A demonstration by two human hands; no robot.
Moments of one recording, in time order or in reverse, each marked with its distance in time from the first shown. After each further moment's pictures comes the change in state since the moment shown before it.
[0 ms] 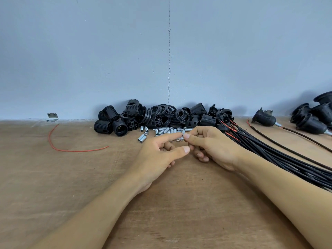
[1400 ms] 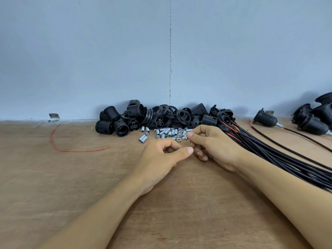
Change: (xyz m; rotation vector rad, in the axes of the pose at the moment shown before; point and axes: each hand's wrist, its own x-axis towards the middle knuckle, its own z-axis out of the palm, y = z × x) left_hand -0.003 0.001 0.004 0.149 -0.001 0.016; right_hand 0.003 0.003 0.001 0.048 0.092 0.001
